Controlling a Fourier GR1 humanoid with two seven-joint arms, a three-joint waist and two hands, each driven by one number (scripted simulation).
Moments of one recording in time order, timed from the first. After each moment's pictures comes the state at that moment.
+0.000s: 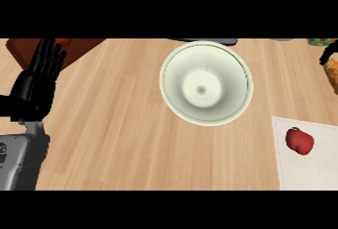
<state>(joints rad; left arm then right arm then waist) -0.36 0.30 0.10 -1.47 0.17 0.03 -0.03 -0.72 -0.84 0.04 -0.87 0.85 0.29 -0.62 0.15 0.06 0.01</state>
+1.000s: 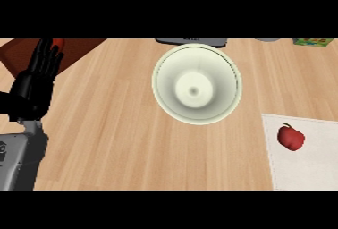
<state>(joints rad) -0.36 0.31 0.11 -1.44 0.16 0.05 -0.01 -1.16 -0.80 -0.02 -0.53 0.58 0.43 -0.87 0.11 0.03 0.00</state>
